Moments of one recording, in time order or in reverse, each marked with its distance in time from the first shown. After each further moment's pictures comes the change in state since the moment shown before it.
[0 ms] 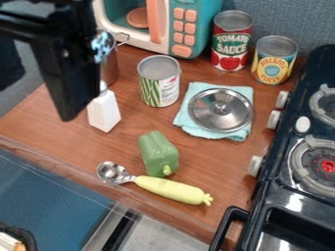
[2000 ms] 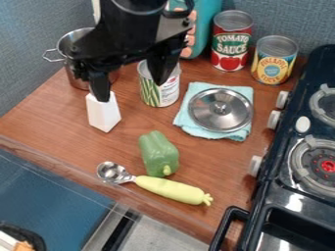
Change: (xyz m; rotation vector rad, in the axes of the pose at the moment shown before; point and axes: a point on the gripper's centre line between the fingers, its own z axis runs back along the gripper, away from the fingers) arm 0.099 0.013 -0.083 0.242 -0.352 0.911
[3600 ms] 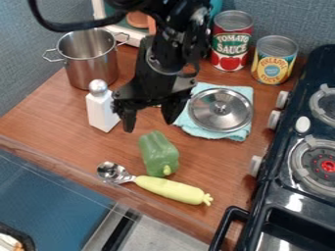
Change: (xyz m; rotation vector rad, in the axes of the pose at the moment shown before) arm -0.005 -0.028 -0.110 0.119 0.105 -0.107
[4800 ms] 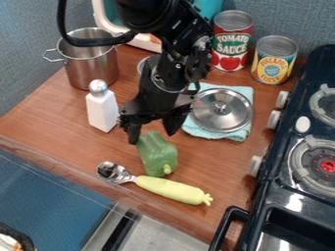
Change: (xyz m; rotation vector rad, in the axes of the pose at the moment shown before) arm -0.004 -0.010 -0.023 0.003 -0.002 0.027
